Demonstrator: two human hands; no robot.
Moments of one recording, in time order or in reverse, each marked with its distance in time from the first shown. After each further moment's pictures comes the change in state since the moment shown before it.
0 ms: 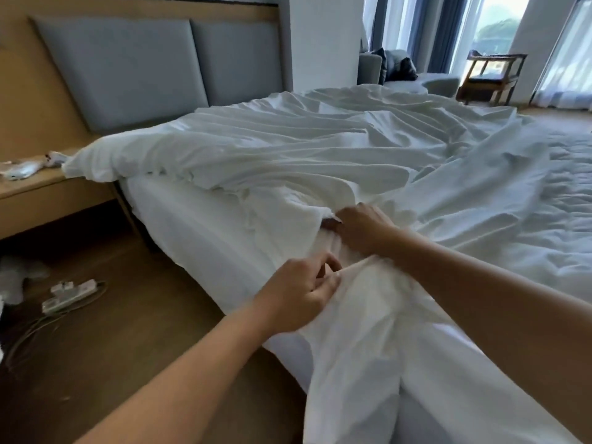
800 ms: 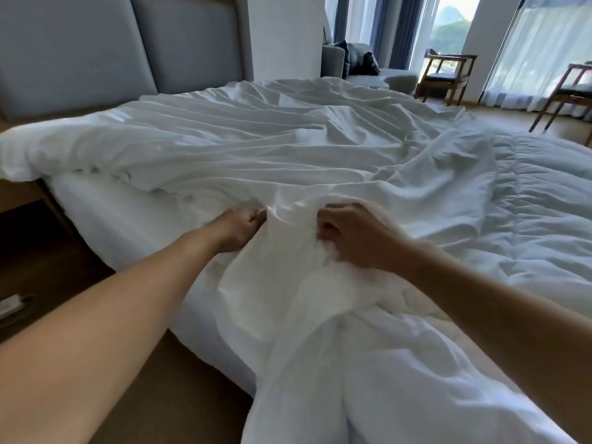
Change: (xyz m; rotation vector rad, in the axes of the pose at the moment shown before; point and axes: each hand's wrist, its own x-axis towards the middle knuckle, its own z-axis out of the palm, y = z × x) left_hand 0.154 -0.084 -0.027 0.228 -0.070 -0.283; right_hand -0.043 0.054 -0.042 -0.005 0.166 -0.257
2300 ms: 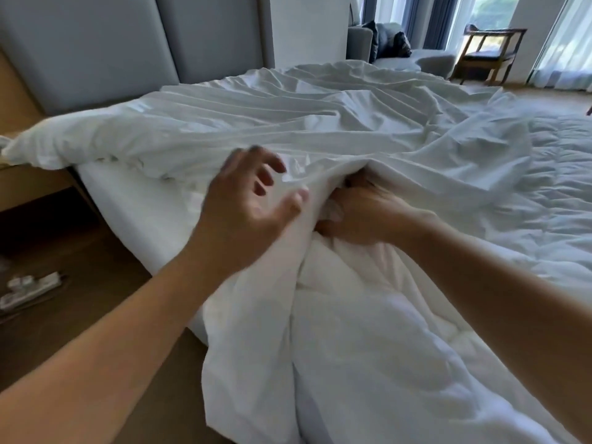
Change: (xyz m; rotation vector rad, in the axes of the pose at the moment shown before) left_hand -0.083 0.089 0.001 -0.162 0.712 0.368; right_hand 0.019 0.023 -0.005 -0.176 -0.286 0.061
